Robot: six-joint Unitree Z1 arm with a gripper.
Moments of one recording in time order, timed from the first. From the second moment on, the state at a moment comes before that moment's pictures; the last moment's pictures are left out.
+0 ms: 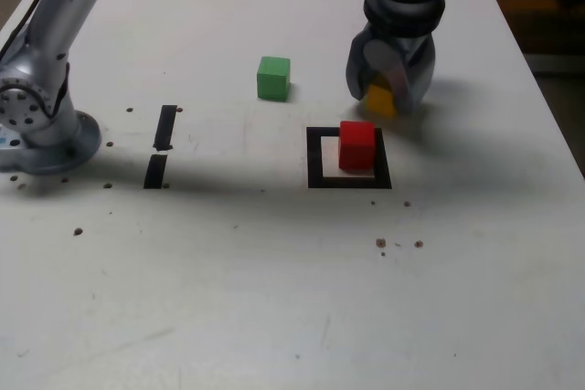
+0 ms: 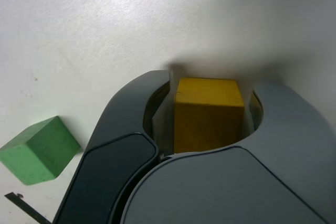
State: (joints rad) arm 0.10 2.20 -1.71 1.15 0.19 0.65
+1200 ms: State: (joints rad) arm -0.09 2.04 -1.63 1.26 0.06 0.01
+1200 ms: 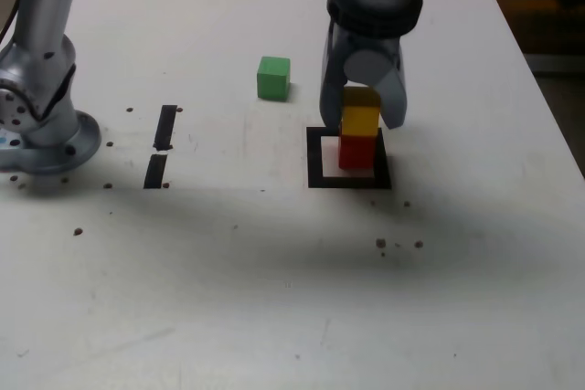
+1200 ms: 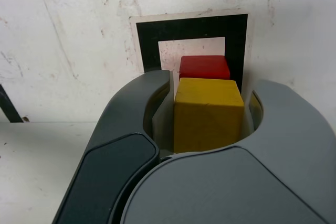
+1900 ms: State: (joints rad) arm -0.09 2.06 -1.61 1.26 0.05 0.03
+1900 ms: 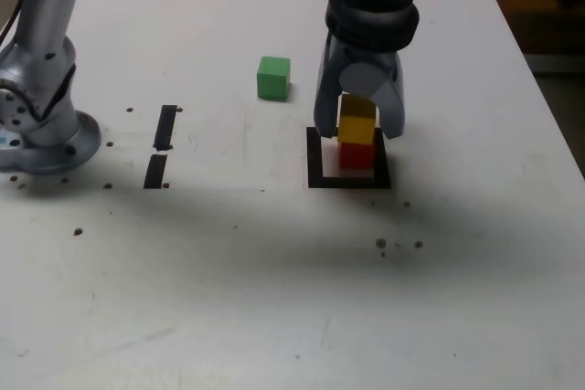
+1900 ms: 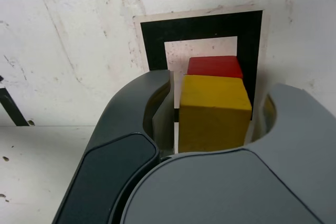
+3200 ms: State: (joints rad) arm 0.30 1.92 -1.15 1.00 0.20 0.33
